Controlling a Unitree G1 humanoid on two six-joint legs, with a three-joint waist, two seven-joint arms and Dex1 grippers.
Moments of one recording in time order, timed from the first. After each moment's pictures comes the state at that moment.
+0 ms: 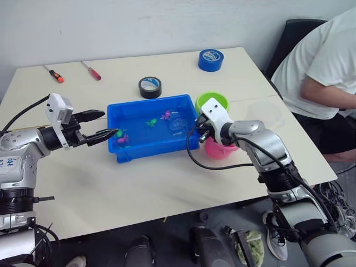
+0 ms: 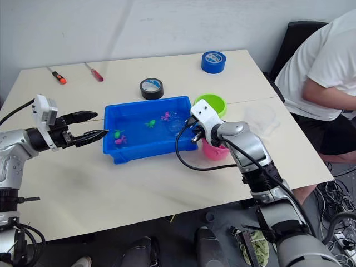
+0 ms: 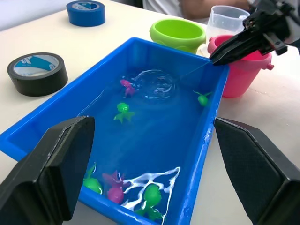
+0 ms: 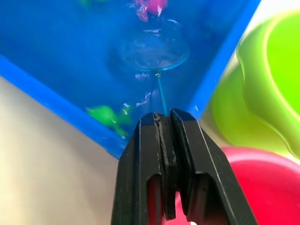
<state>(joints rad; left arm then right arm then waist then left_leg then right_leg) -0.49 0.83 0.26 0.21 -0.48 0.38 -1.04 -0.85 -0.40 0.30 0.05 0.09 0.95 0.56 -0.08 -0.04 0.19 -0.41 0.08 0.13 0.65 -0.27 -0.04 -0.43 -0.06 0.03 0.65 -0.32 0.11</state>
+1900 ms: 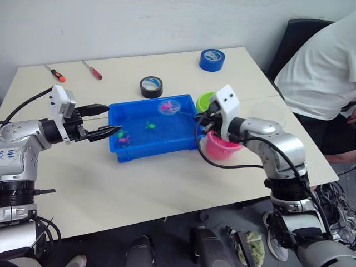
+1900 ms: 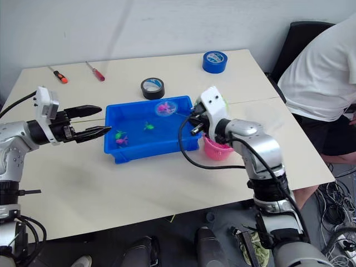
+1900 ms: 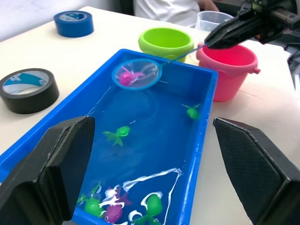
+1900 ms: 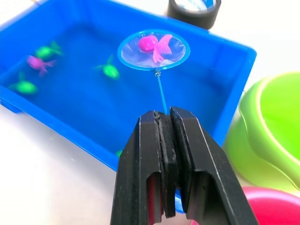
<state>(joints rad) -0.59 0.83 0.19 0.25 -0.46 0.39 -1.14 -0.71 -0.44 0.01 -0.25 0.30 0.94 0.59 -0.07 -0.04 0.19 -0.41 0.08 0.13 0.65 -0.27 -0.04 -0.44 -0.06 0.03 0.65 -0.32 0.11</state>
